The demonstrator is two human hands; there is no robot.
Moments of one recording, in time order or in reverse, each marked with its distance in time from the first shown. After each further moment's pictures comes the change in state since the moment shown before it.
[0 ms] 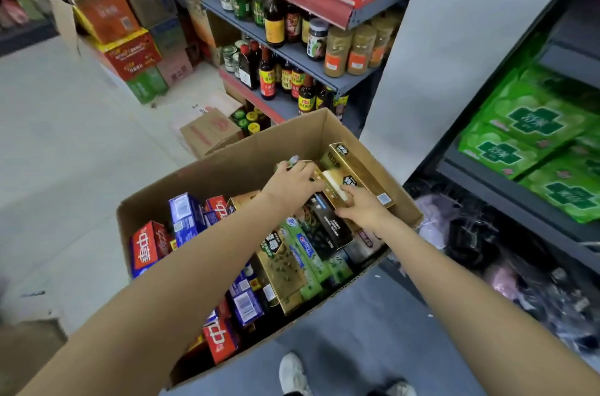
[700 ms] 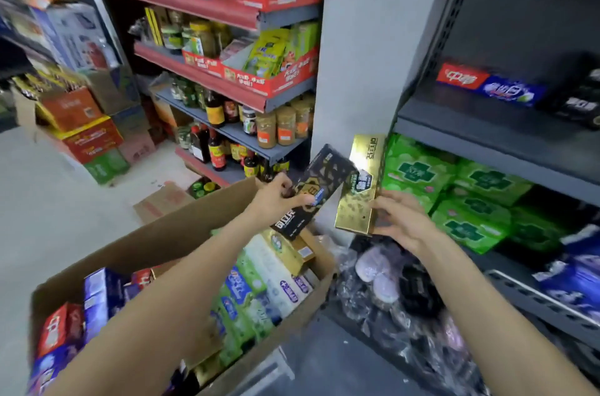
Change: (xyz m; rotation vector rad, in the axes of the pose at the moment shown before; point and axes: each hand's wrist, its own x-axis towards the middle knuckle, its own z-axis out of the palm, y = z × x) left_hand 0.050 0.061 -0.123 -1.254 0.289 -0.225; right_hand -0.095 0.055 -0.191 0.943 0.310 -0.060
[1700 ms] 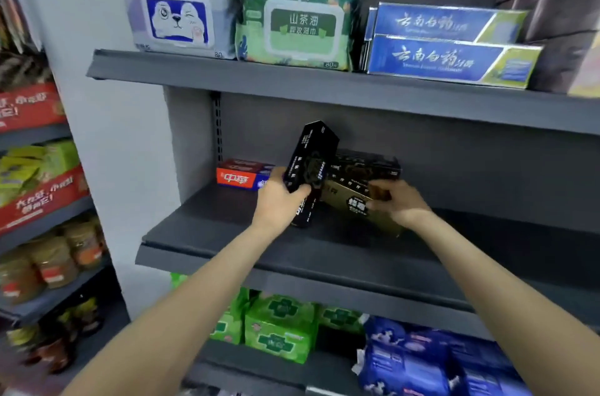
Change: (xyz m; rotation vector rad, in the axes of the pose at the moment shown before) left_hand 0.139 0.372 0.255 -0.299 0.127 0.428; right_hand -0.001 -0.197 -0.385 -0.998 0.534 -0.358
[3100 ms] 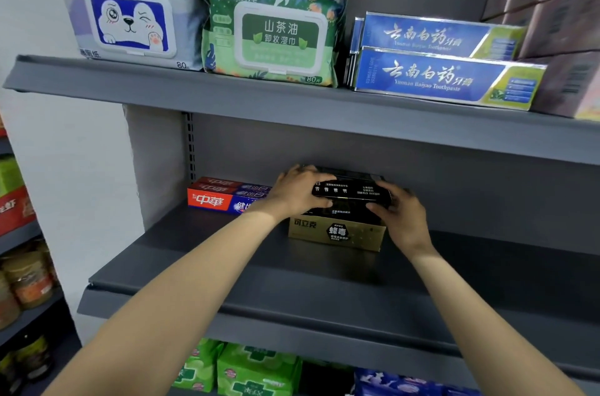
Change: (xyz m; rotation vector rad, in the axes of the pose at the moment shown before) left_hand 0.086 0.027 0.048 0.736 -0.463 0.439; right_hand 0.042 0.045 0.011 0.294 0.450 -0.123
